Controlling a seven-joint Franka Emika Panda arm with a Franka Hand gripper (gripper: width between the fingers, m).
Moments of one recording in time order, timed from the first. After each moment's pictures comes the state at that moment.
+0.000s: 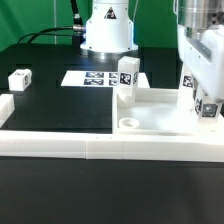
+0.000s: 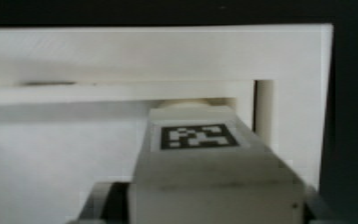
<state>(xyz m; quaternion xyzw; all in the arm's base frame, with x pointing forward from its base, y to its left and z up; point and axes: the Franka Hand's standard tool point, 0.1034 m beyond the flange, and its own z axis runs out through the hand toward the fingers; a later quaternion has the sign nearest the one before) 0.626 0.112 0.064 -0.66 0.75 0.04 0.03</state>
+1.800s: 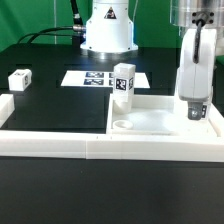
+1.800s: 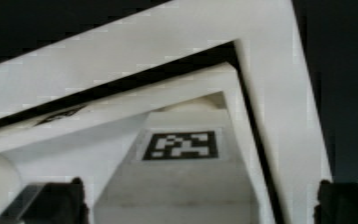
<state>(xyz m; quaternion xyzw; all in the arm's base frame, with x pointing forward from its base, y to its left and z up) 0.626 0.105 0.064 -0.58 0.82 0.03 0.02</state>
